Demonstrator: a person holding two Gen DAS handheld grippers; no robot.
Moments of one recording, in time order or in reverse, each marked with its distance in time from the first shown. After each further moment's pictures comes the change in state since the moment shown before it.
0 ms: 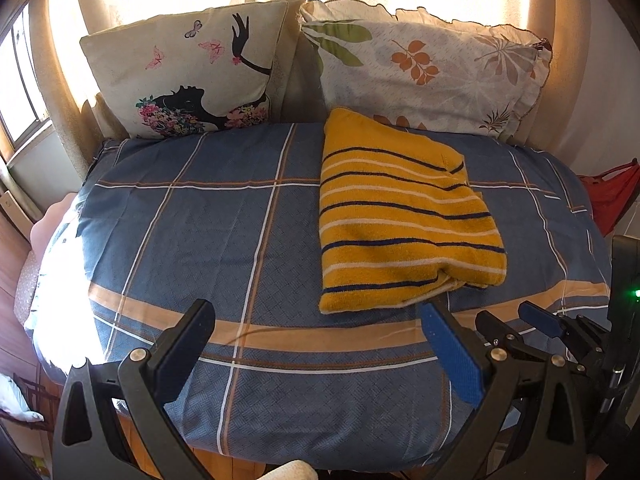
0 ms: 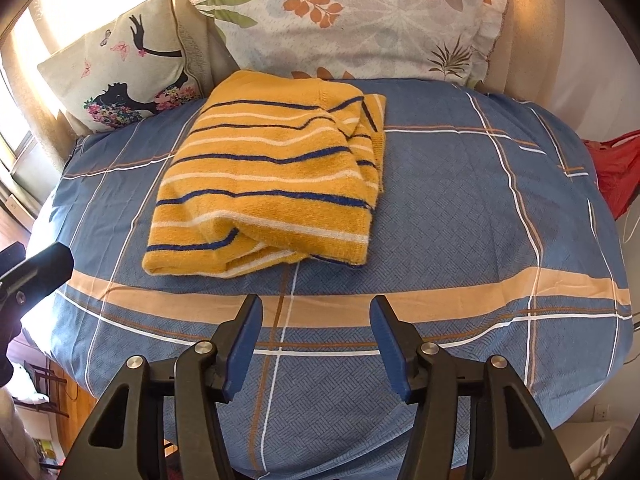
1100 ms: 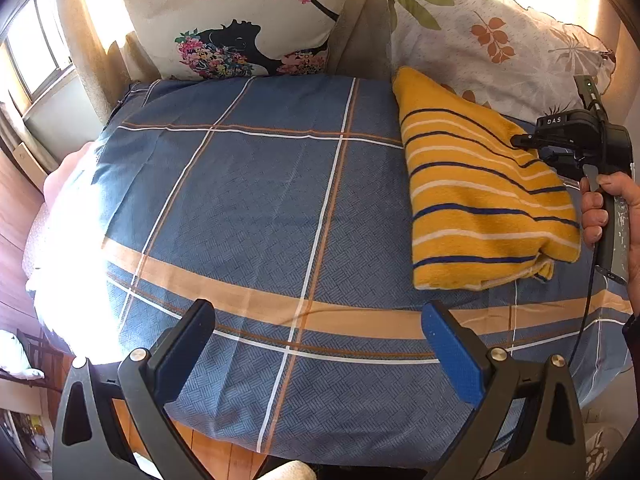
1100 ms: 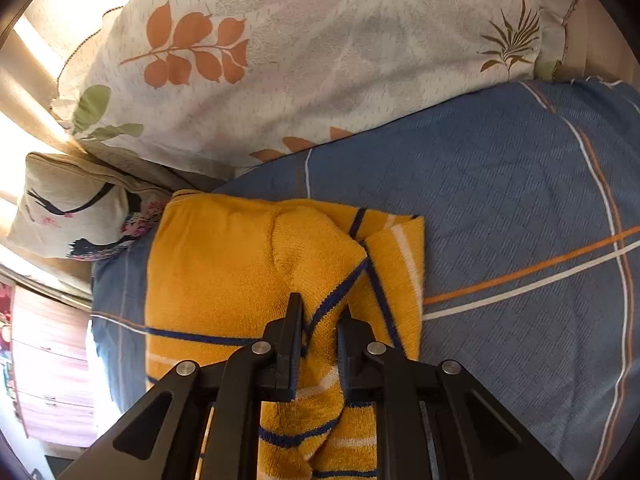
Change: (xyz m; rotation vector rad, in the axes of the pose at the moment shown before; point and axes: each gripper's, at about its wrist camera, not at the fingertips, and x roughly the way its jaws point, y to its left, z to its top) left arm 0.039 0.059 -0.007 -0.117 0.128 0.076; right arm 0.133 -0.067 0.191 0.244 0.071 0.261
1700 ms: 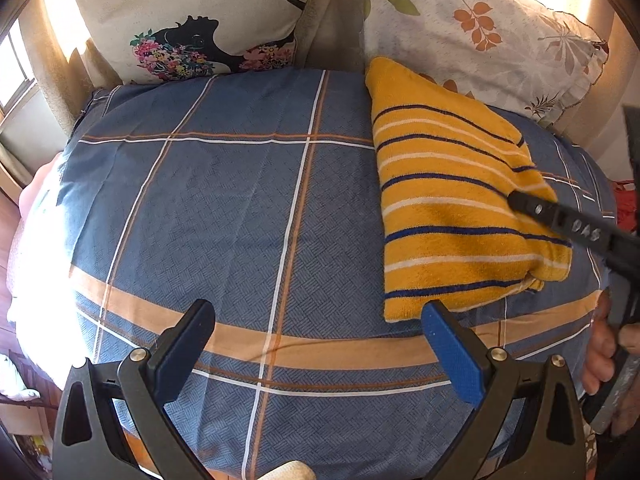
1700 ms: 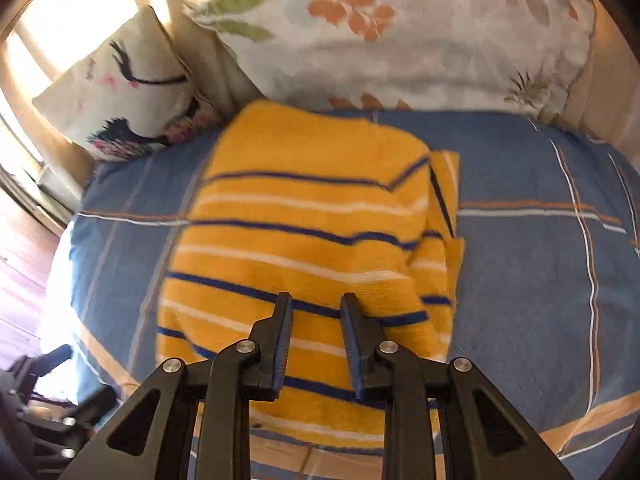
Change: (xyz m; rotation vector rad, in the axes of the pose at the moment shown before) left arm 0.026 -0.015 0.025 0.058 0.040 -0.081; right arm -0.037 0.057 -0.109 -0.265 -0.017 -0.112
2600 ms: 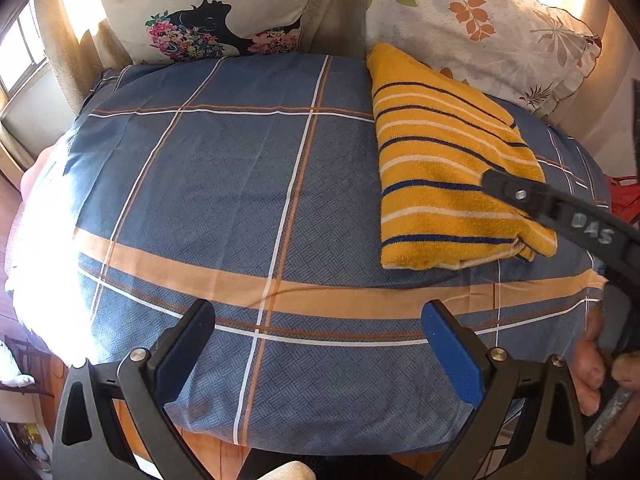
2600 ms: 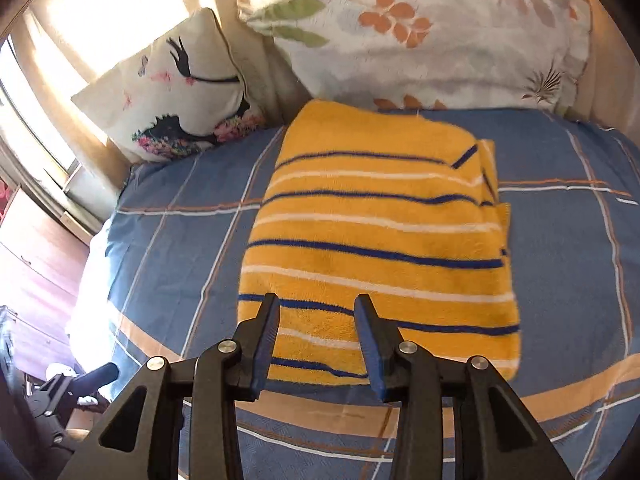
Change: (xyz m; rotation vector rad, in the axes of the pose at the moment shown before) left arm -0.014 0.005 -0.036 -0.035 0.017 -0.001; right arm -0.012 0.041 -0.043 -0.018 -0.050 0.107
